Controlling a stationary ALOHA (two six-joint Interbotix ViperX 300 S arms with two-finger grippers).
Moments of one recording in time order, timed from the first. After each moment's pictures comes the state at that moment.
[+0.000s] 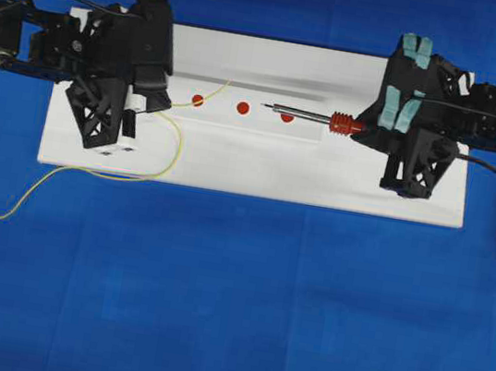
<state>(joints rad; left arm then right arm) 0.14 -0.25 0.74 0.00 0.33 -0.02 -0.19 -0.34 0.86 0.05 0.32 0.05</state>
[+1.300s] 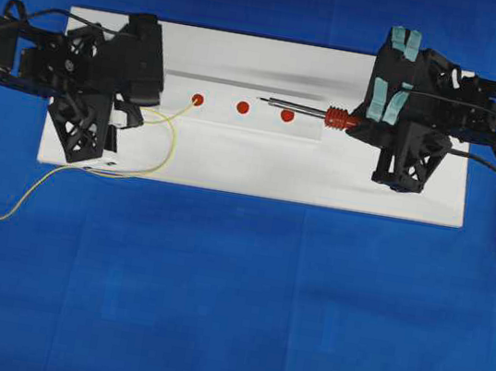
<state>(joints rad) 0.10 -0.24 0.80 0.00 0.42 -0.12 -0.20 -0.30 0.83 0.05 0.34 0.06</state>
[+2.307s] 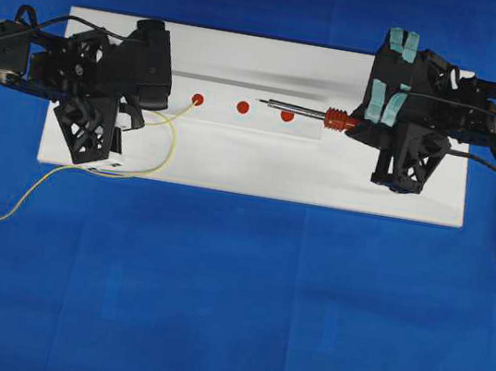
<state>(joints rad) 0.10 -0.21 0.80 0.00 0.40 -0.12 -0.19 -0.29 0.82 0.05 0.34 0.06</state>
